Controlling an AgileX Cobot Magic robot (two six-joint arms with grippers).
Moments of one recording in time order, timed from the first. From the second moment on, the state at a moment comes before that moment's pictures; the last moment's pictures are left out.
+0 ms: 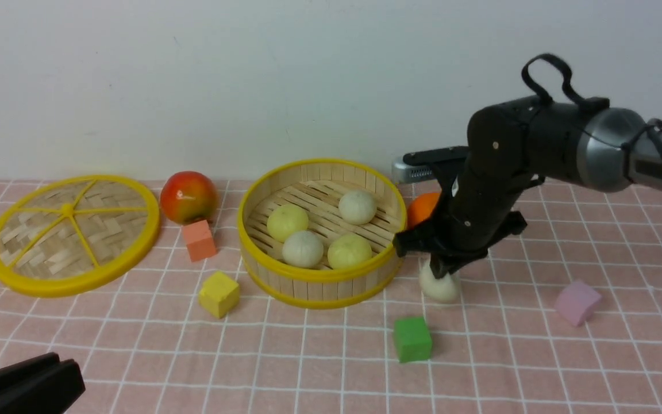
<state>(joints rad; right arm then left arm) 0.42 2.00 -1.59 0.09 0.88 0.16 -0.53 0.29 -0.32 -0.14 0.28 -0.18</state>
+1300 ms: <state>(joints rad) 0.50 2.38 -2.14 0.23 0.61 -0.07 -0.53 0.29 -0.32 -0.14 0.28 -0.18</state>
